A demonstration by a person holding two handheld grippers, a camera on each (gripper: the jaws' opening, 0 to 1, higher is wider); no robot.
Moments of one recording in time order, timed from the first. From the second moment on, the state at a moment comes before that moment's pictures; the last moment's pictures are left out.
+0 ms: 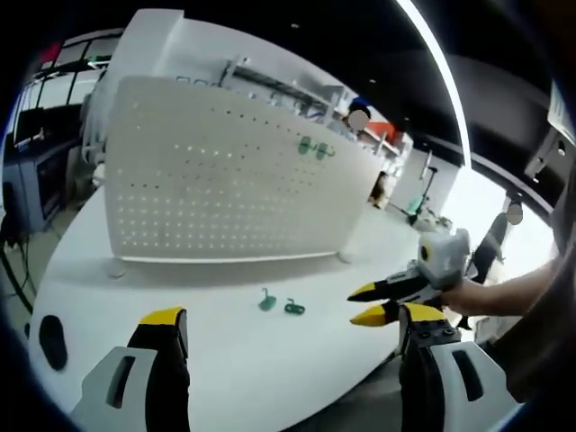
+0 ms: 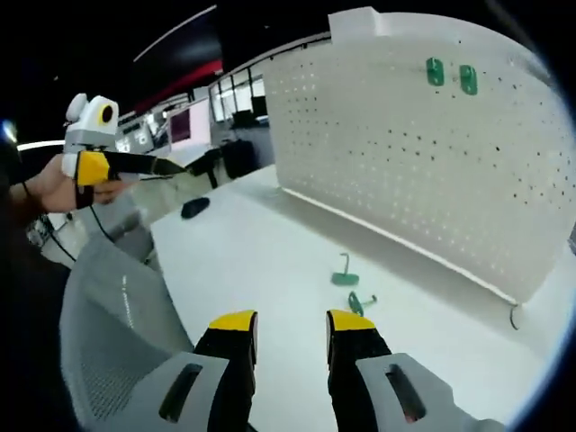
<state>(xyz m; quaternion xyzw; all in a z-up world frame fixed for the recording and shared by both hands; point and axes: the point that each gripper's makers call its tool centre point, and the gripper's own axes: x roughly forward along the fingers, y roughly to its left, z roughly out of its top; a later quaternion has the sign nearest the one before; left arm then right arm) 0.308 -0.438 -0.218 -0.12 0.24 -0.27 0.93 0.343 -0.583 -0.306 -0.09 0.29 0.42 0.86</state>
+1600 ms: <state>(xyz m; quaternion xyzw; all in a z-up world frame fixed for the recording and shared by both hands) 0.330 -0.413 -0.247 -0.14 0.28 -0.23 0.92 0.475 -0.529 -0.400 -0.14 0.36 0.46 0.80</state>
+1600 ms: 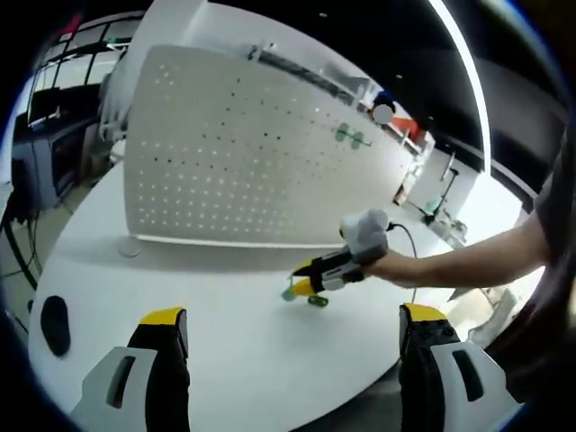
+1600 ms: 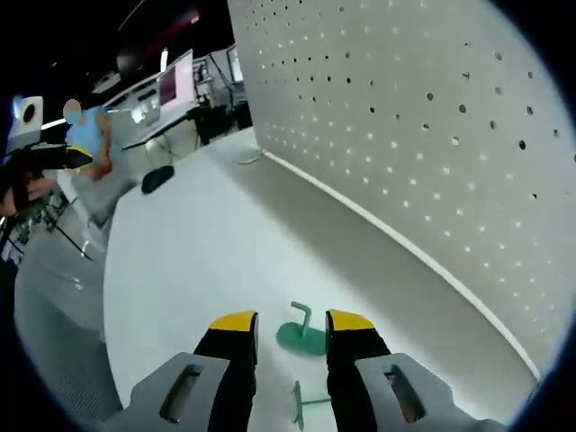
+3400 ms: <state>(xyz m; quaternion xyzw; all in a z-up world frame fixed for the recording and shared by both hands) 0.333 -0.416 -0.245 -0.14 0.28 -0.24 0.92 0.462 -0.514 -0.337 -0.10 0.34 0.47 0.81</state>
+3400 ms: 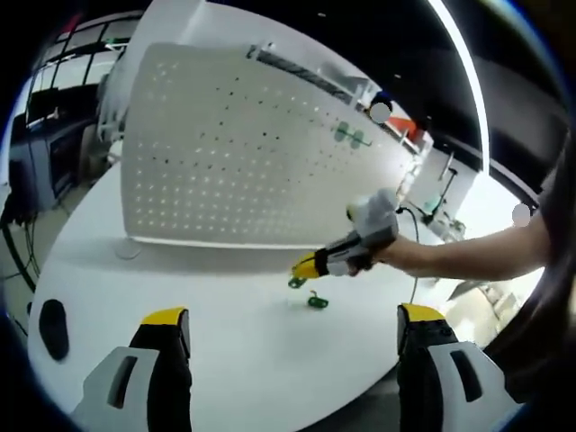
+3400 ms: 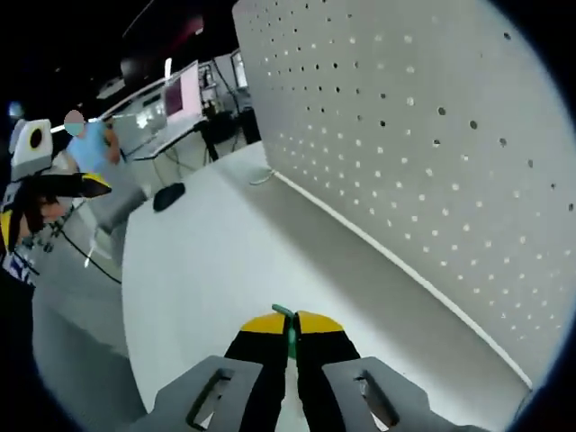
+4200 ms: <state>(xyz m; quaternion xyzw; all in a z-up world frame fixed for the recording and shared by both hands) 0.330 -0.432 -0.238 -0.14 0.27 -0.25 0.92 0.385 -0.485 -0.234 0.00 0.24 0.49 0.84</state>
